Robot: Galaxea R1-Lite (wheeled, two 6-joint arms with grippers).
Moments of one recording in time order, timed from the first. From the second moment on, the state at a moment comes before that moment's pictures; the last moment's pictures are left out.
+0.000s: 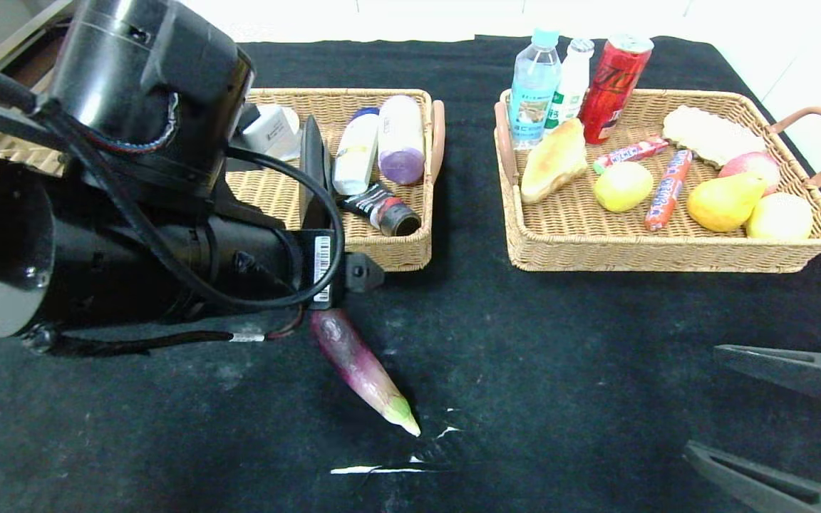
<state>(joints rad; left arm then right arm) -0.72 1.56 -1.43 0.46 0.40 -0.39 0.51 1.03 -0.47 -0.40 0.34 -0.07</state>
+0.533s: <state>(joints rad) -0.76 1.69 -1.56 0.78 0.38 -0.79 0.51 1.04 -0.47 -0.40 0.34 -0.09</state>
